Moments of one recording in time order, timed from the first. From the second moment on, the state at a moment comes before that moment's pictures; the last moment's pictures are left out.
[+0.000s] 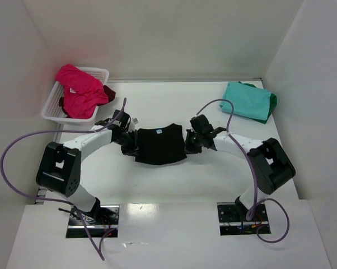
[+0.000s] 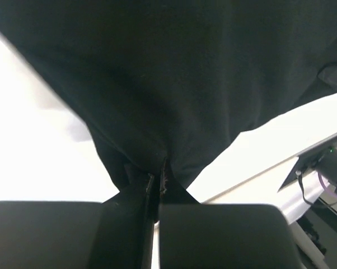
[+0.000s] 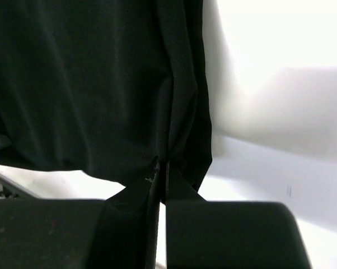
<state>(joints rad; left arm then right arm) -0.30 1.58 0.97 -0.60 0.42 -0.48 0.54 1.59 0.88 -0.27 -0.20 0.71</state>
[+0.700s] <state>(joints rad) -0.31 1.51 1.15 -0.73 0.30 -0.50 0.47 1.37 0.89 -0.41 -0.09 0.72</state>
